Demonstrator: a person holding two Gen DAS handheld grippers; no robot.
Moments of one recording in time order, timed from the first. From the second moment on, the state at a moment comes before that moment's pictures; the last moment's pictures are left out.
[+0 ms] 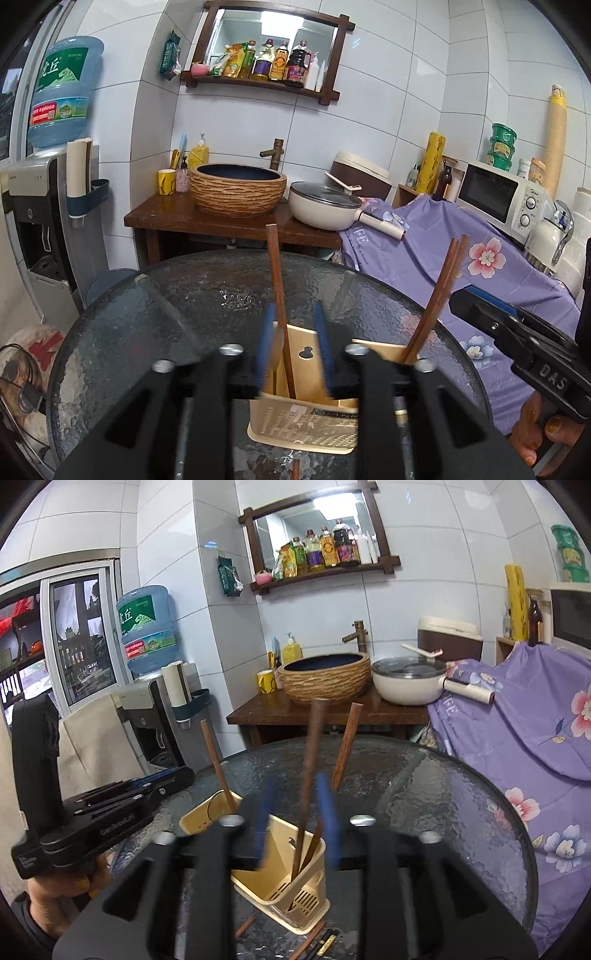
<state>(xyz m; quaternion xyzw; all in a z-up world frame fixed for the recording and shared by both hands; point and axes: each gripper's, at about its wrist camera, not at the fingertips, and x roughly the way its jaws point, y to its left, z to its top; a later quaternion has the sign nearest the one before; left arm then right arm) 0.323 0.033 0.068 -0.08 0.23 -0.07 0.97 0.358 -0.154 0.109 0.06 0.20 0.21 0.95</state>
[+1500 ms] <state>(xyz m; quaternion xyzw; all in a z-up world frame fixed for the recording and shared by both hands) 0.209 0.038 -0.090 -0.04 0.41 -0.04 0.91 0.288 -0.144 -0.078 -0.02 0.46 0.16 0.87</state>
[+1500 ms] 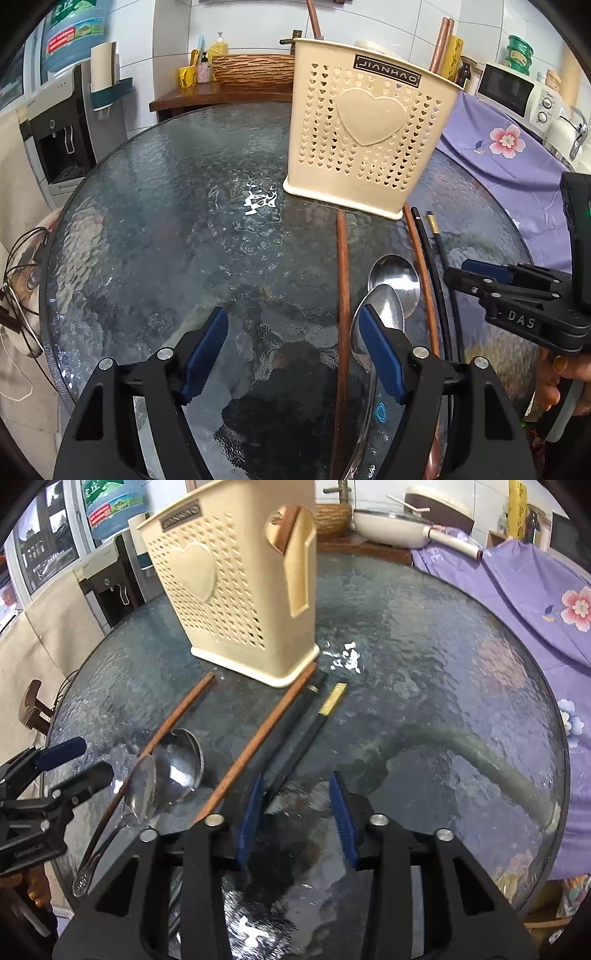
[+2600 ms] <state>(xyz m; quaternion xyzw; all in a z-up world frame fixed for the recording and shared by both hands) 0.317 -0.007 -0.093 0.04 0.47 -0.10 0.88 0.343 -0.144 -0.076 0.00 0.48 0.12 0.87</state>
